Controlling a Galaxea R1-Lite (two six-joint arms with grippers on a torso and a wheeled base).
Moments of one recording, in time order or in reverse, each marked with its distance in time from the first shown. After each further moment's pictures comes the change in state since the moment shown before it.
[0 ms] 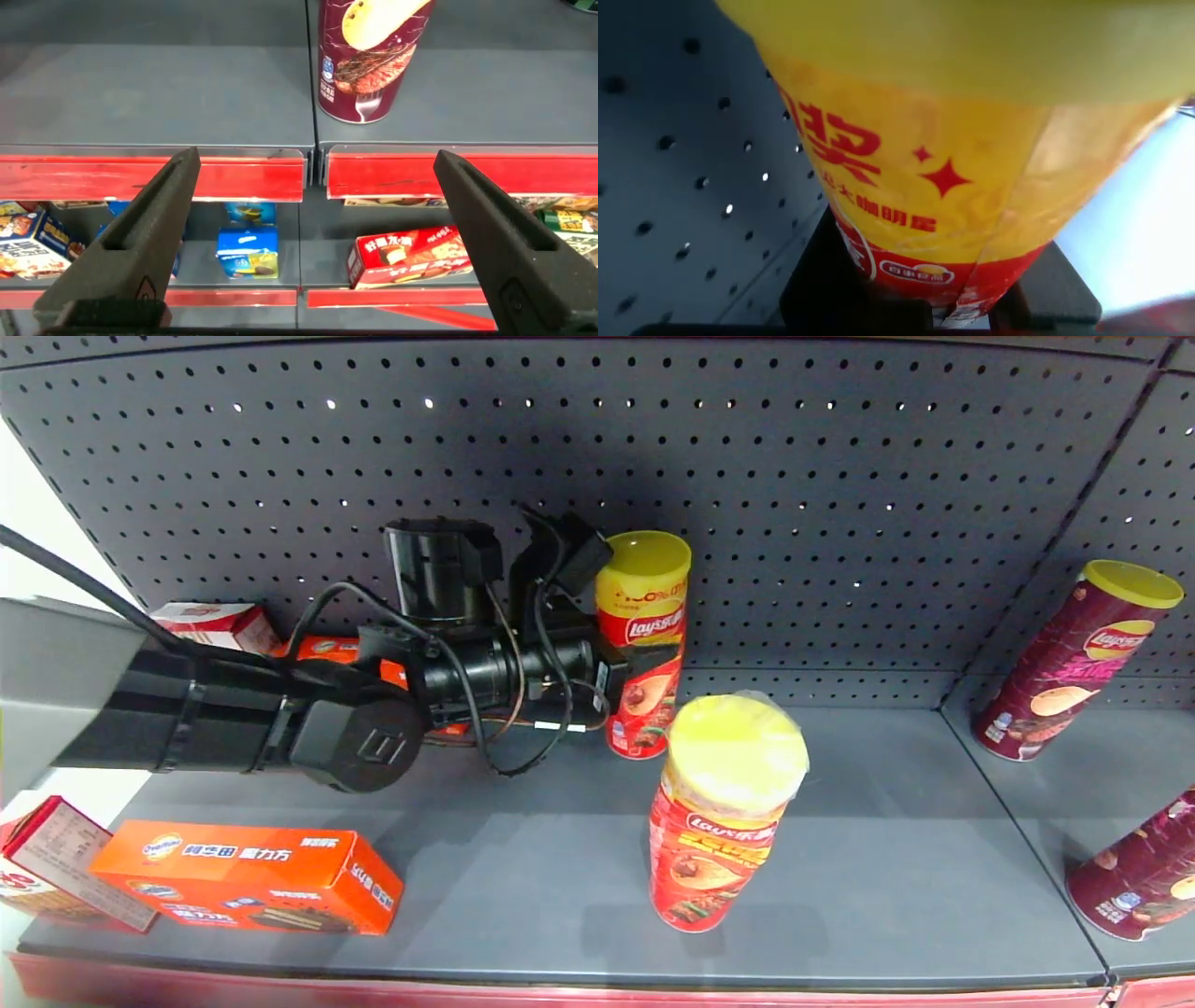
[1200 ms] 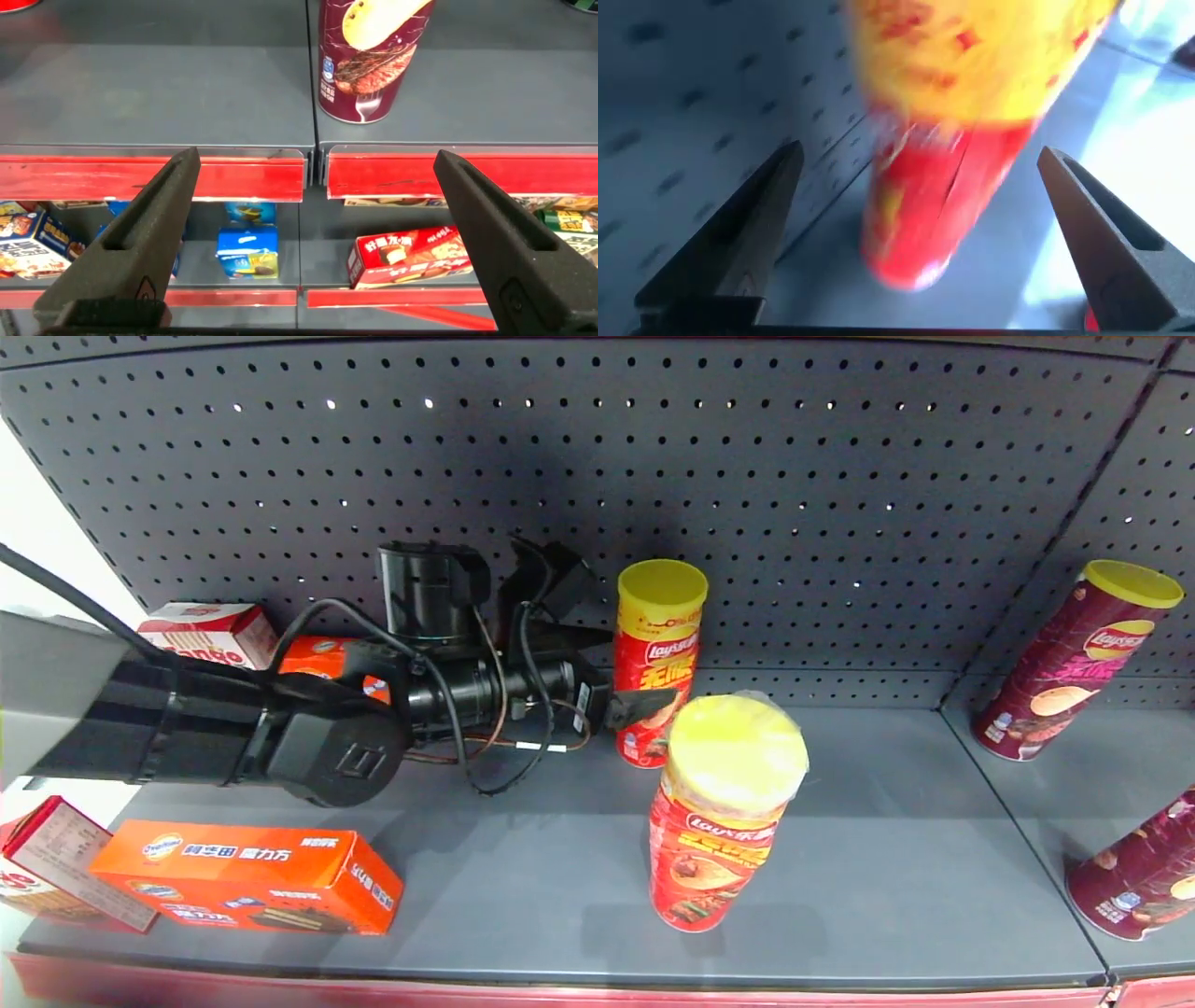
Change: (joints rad) left arm 0.028 -0.044 0.089 0.048 0.055 -0.003; right arm 0.000 0.000 0.000 0.000 0.000 0.000
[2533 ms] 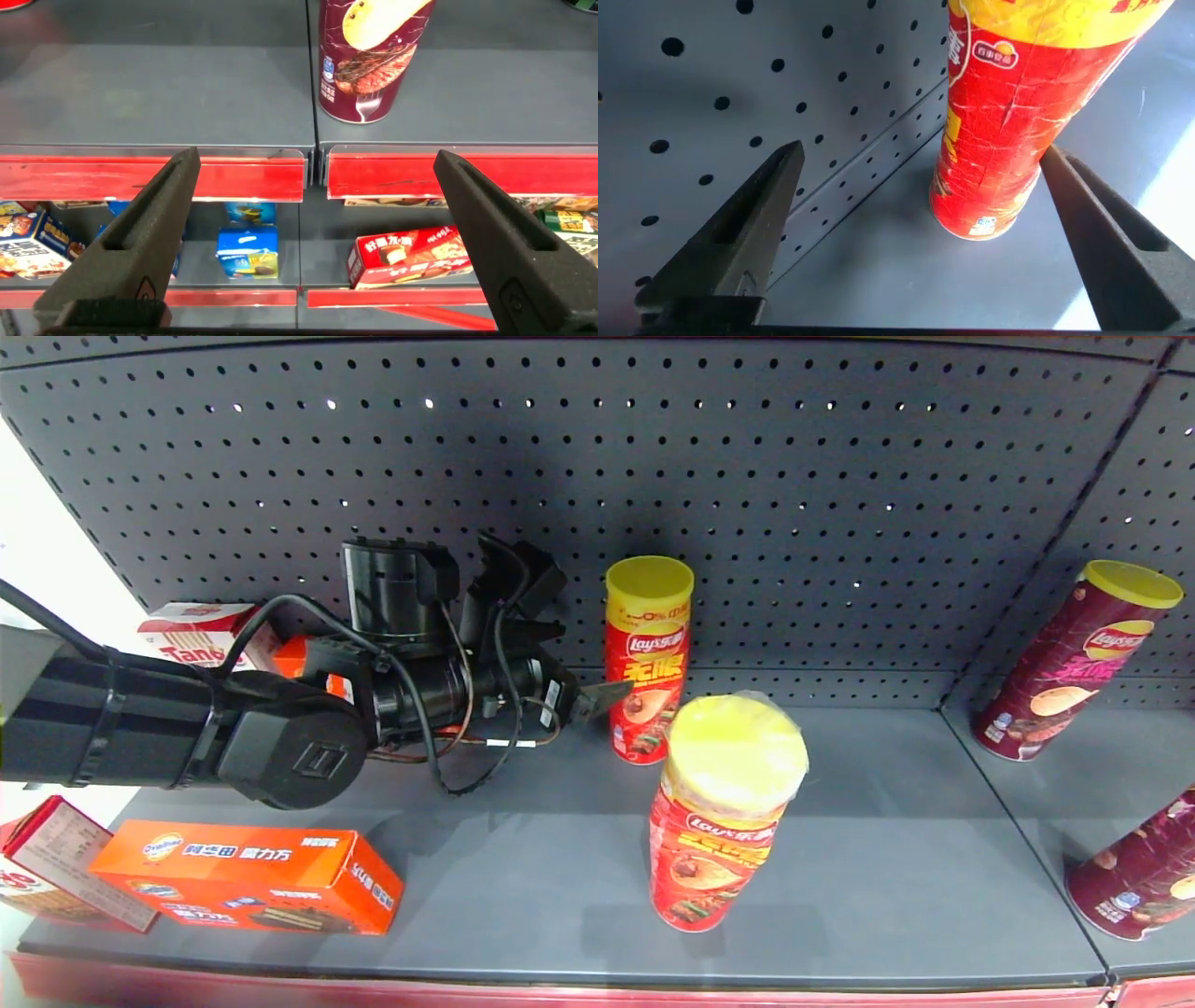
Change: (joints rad) left arm 0.034 -0.036 0.035 0.029 0.151 0.073; right arm 0.000 0.000 0.000 0.000 0.000 0.000
